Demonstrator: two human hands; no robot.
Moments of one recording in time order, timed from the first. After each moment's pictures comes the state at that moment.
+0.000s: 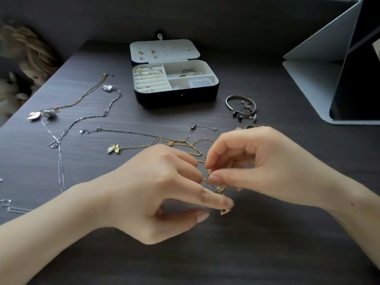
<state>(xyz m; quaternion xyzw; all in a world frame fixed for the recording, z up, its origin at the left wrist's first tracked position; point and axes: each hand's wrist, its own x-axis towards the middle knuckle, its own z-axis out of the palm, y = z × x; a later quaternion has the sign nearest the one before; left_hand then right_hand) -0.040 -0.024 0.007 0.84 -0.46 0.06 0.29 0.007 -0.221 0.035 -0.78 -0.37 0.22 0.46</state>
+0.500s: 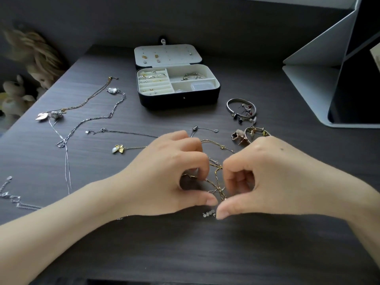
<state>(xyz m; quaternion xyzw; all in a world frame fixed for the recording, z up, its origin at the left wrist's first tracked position) -0.032 -0.029 -0.006 0.91 -0.33 0.12 0.22 0.002 -0.230 0.042 -0.87 -0.46 0.10 0.17</state>
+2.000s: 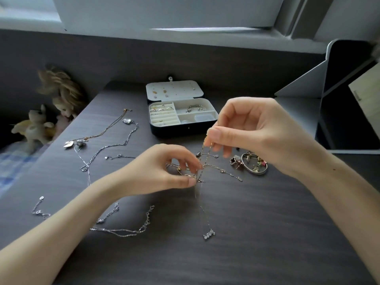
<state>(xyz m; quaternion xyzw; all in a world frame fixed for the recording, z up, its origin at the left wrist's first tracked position) -0.012 0.001 0.014 0.88 -0.20 -0.02 0.44 0.024 -0.201 0.091 -0.74 -0.36 0.12 0.56</state>
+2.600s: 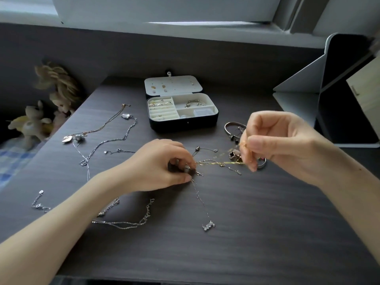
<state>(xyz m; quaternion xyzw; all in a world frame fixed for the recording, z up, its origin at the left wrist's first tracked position) -0.006 0.004 0.002 0.93 -0.23 0.05 0.27 0.029 -0.242 0.069 -0.63 -0.34 0.25 0.65</state>
